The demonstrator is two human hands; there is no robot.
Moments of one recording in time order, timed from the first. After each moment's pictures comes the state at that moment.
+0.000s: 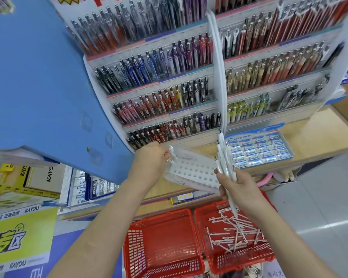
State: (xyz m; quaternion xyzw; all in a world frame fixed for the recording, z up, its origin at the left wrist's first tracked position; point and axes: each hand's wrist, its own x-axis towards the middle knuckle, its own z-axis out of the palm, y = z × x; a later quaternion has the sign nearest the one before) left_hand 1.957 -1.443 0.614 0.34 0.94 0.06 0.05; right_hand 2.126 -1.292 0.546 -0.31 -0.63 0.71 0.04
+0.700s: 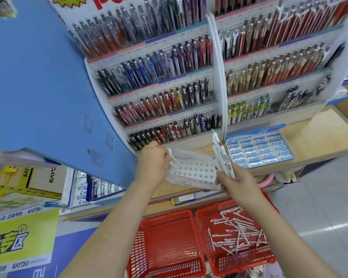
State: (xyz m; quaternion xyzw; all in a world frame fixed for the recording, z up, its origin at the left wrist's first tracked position) left_hand 1.956 -1.434 0.594 0.26 0.96 0.11 0.04; right_hand 2.118 -1.285 0.548 -0.31 -0.72 0.62 0.04
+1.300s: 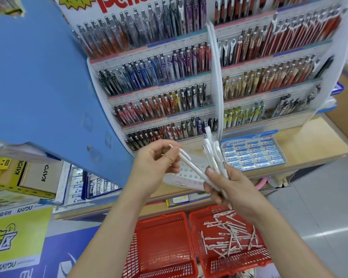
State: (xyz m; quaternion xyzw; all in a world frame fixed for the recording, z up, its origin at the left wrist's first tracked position) left_hand 2.004 -1.436 0.660 0.12 0.73 0.62 0.25; right_hand 2.126 -1.293 0.603 -0.21 -0.58 0.79 -0.02
